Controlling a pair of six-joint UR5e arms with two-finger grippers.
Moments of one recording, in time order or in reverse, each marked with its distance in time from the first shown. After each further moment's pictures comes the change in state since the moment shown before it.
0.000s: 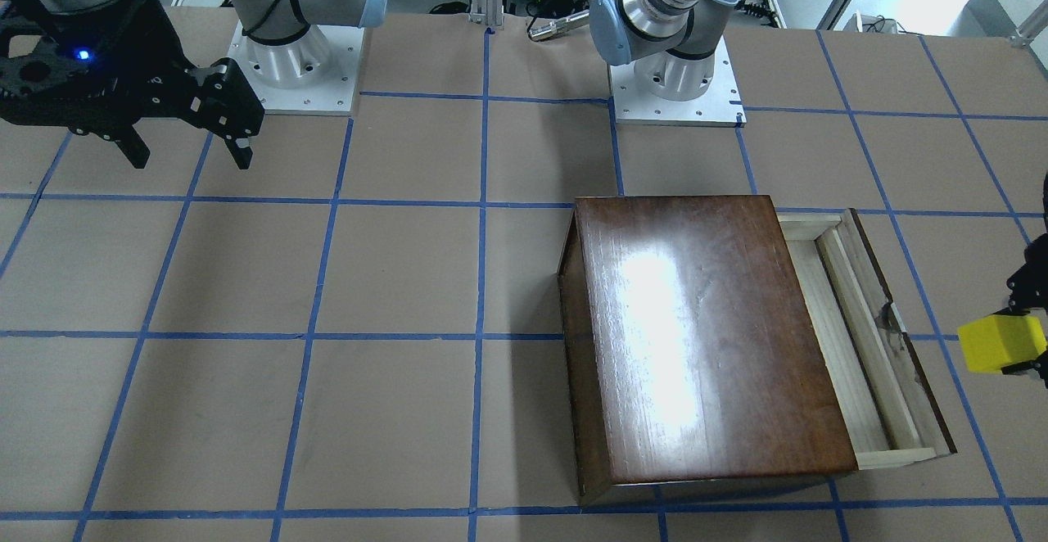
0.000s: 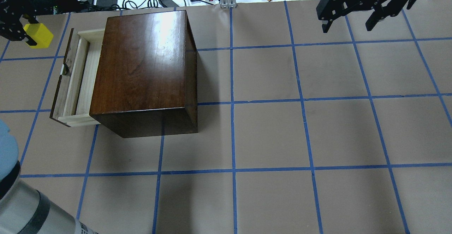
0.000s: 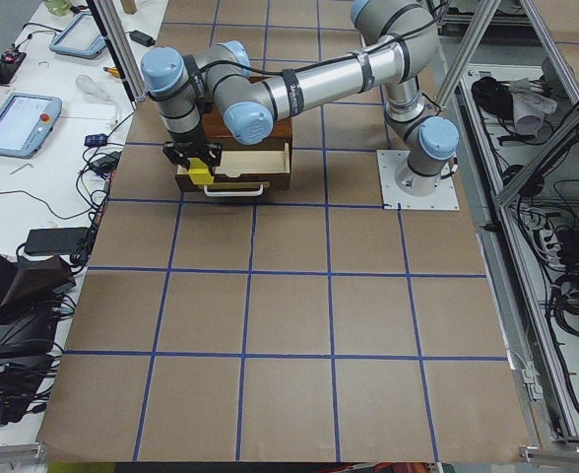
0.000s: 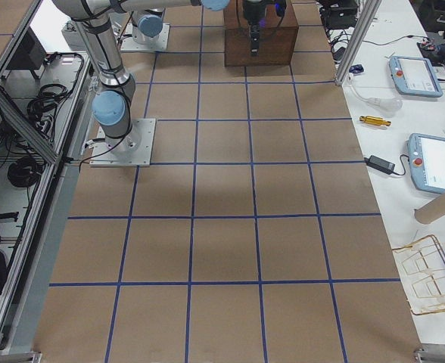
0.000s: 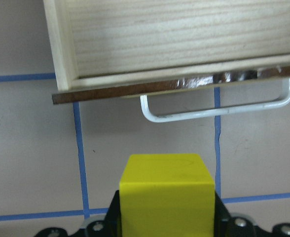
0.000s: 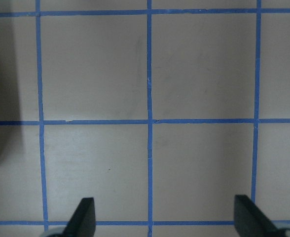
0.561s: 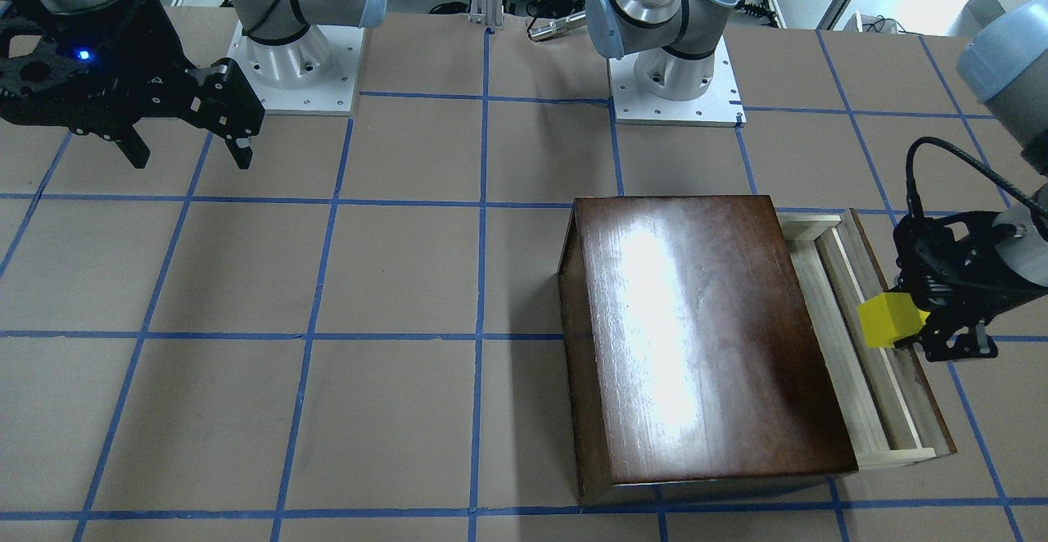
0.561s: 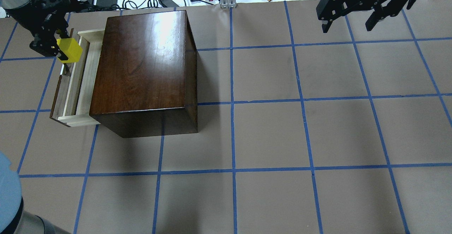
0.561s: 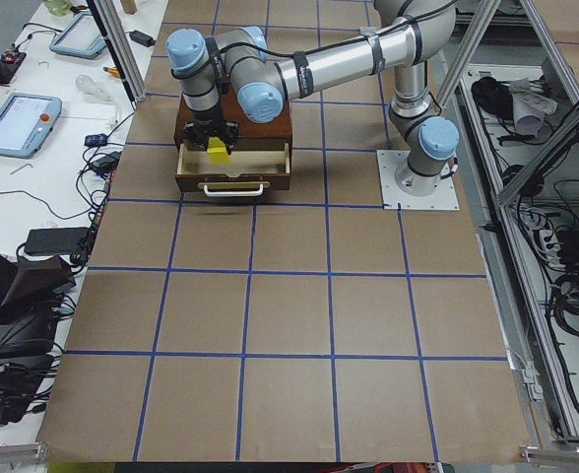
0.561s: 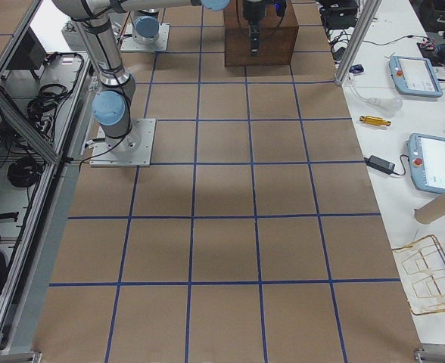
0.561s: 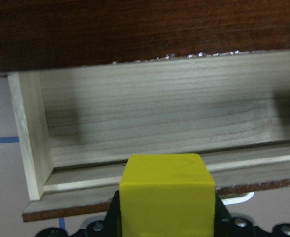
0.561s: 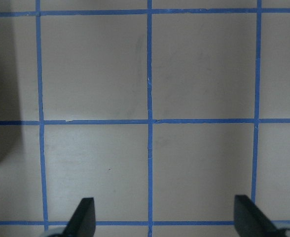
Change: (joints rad) left arm -0.077 0.120 -0.266 0.150 0.003 -0.114; right arm 0.000 0.000 0.000 0.000 0.000 0.000
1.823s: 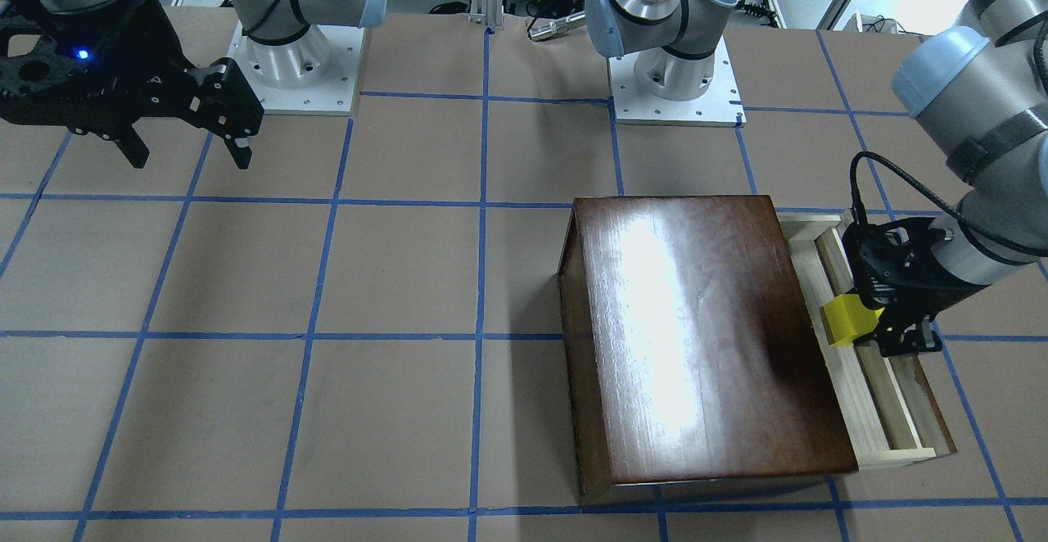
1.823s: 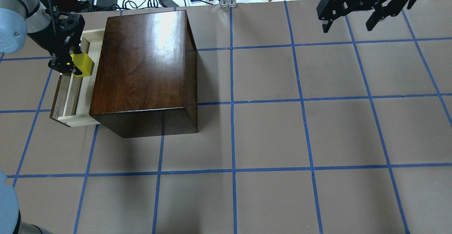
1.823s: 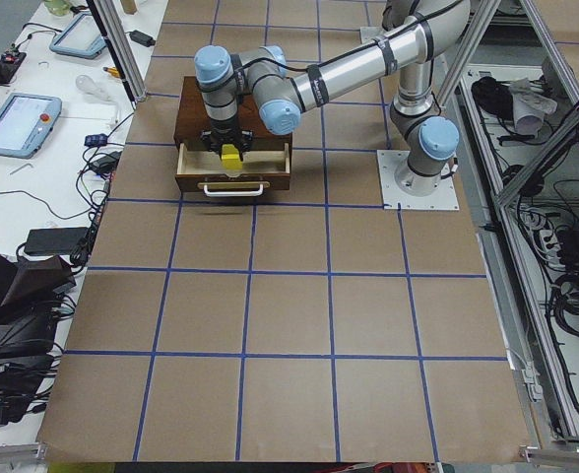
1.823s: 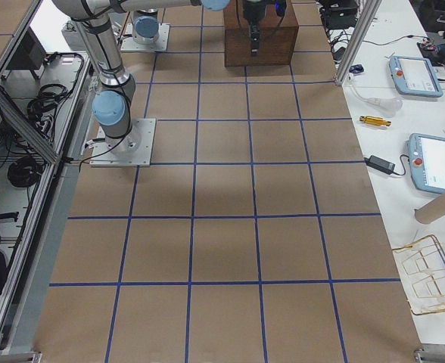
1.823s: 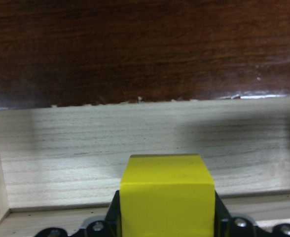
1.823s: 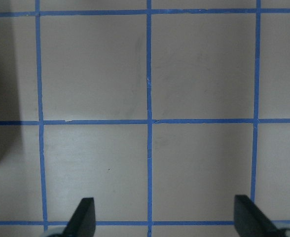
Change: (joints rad) left arm -0.007 0.028 -0.153 0.142 -0.014 -0.030; right arm -0.001 0.000 0.000 0.000 -0.001 0.000
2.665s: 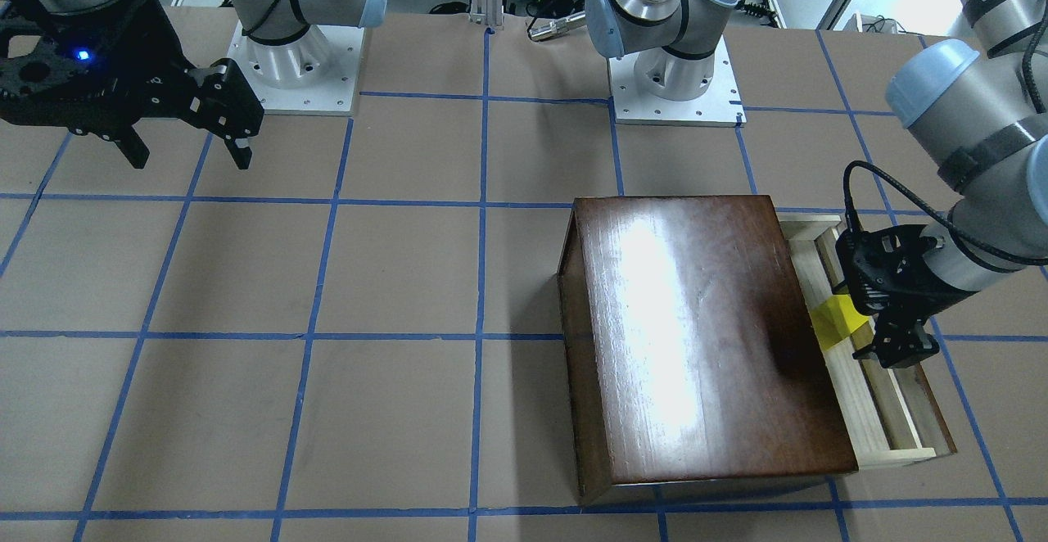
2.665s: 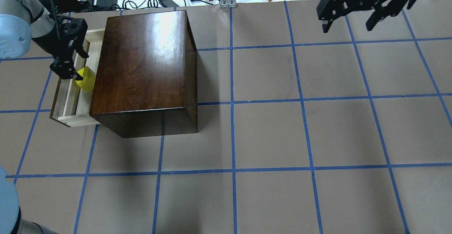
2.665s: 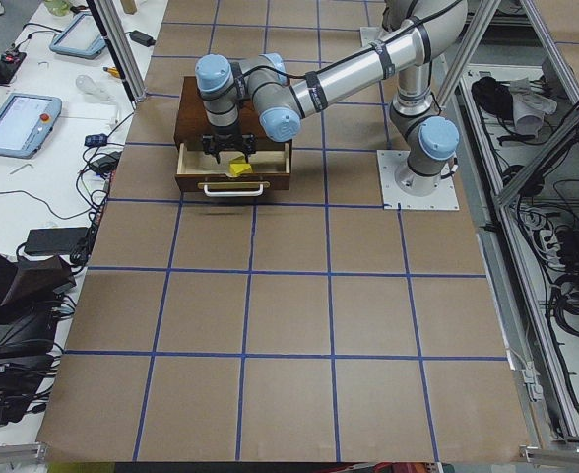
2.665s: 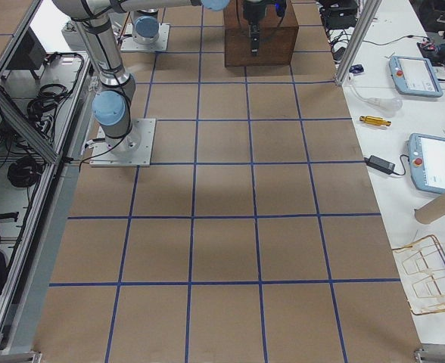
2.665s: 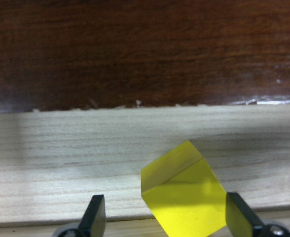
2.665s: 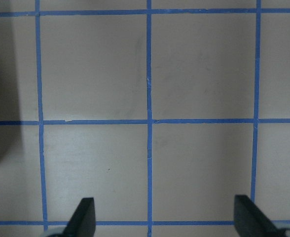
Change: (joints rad) left arm 0.004 -0.003 -0.018 0.021 -0.010 -0.007; right arm 0.000 0.000 0.000 0.000 0.000 0.000
